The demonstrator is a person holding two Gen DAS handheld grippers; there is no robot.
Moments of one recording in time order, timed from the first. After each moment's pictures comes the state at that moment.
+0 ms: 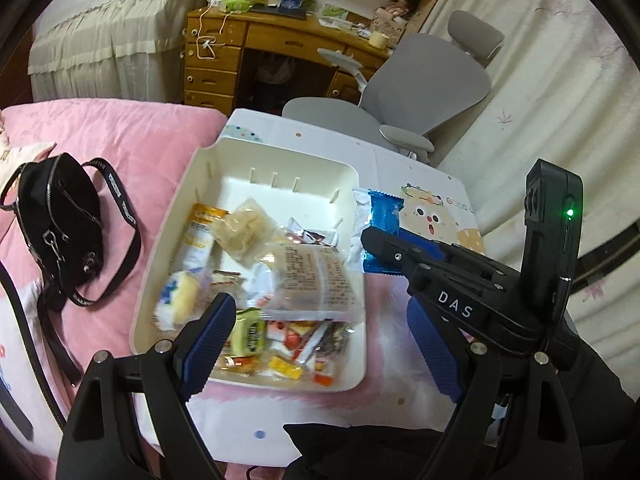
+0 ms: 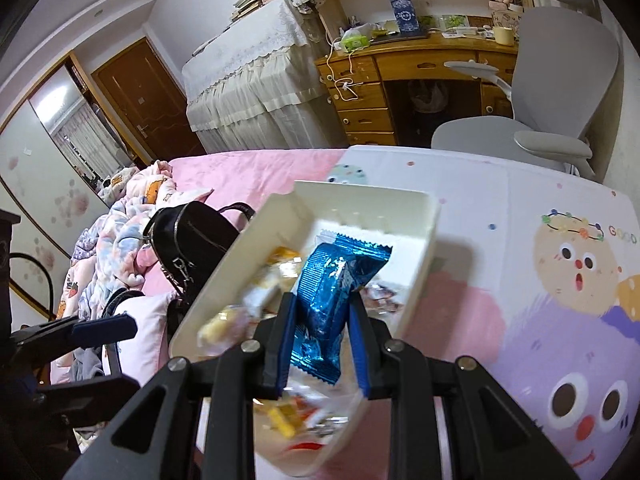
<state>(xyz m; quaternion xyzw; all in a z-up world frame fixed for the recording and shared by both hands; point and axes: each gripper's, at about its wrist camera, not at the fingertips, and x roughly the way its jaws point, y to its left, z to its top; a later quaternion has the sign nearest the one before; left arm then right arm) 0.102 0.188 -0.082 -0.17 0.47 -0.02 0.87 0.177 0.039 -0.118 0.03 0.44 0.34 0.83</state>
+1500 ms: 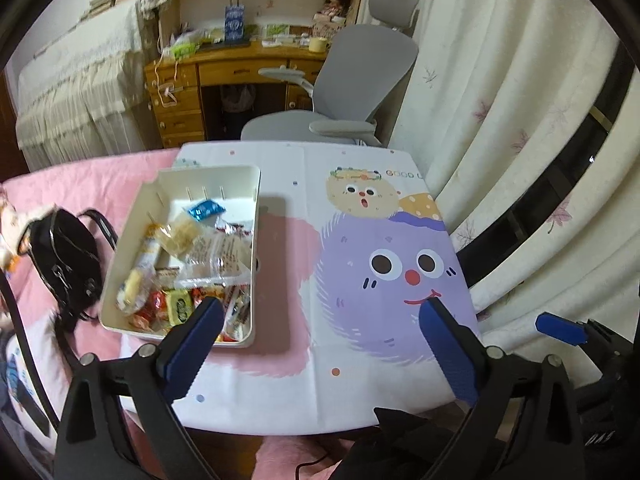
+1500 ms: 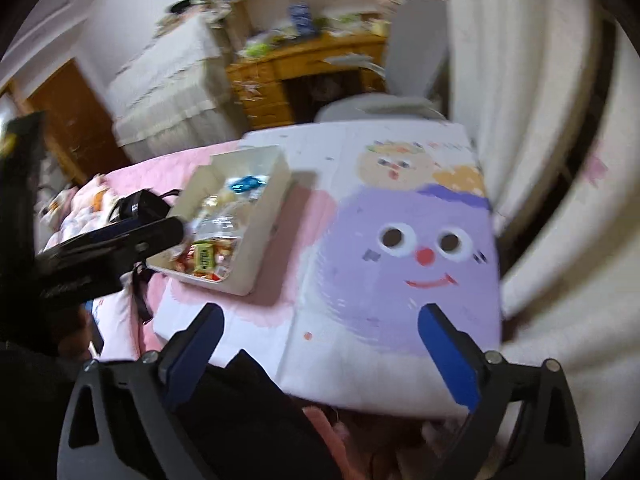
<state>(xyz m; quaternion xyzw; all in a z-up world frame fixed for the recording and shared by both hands) 0.044 -0.005 -0.025 -0.05 0.44 -0.02 0.89 0.017 -0.199 -0.040 0.06 0.50 0.17 0.85</state>
